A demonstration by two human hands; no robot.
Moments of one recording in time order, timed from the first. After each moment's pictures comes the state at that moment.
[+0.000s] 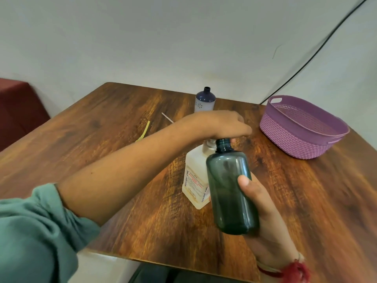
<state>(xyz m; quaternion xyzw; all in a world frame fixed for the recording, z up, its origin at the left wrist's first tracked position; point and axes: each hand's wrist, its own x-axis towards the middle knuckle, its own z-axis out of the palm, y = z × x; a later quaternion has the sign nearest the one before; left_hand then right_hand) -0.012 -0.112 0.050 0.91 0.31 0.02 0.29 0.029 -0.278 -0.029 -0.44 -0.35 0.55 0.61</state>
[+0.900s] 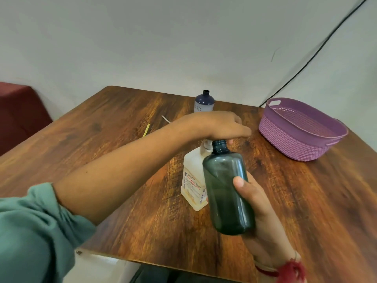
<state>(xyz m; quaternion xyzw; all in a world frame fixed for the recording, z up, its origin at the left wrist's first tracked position) -0.016 -0.115 0.056 0.91 0.31 0.01 0.28 0.029 -0.275 -0.029 -0.44 -0.35 0.55 0.62</state>
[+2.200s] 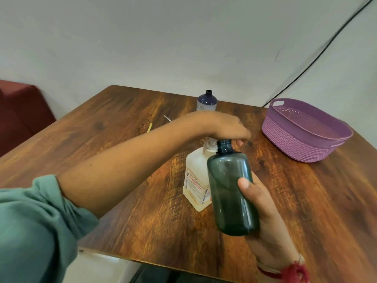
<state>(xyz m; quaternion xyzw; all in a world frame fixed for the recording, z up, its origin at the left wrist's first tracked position) -0.010 -0.111 0.057 0.91 0.30 -0.05 0.29 0.033 -0.275 -0.031 -0.43 -0.36 0.55 0.62</state>
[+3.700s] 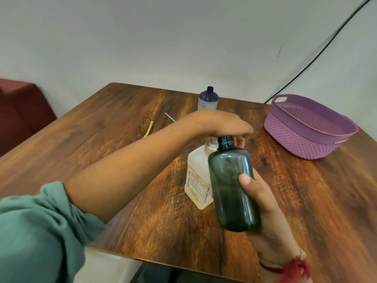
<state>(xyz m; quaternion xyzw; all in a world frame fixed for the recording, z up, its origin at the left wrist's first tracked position) -0.009 -0.110 0.050 0.90 0.29 -0.08 0.32 0.032 -0.272 -0.029 -0.44 -0.36 0.55 0.62</state>
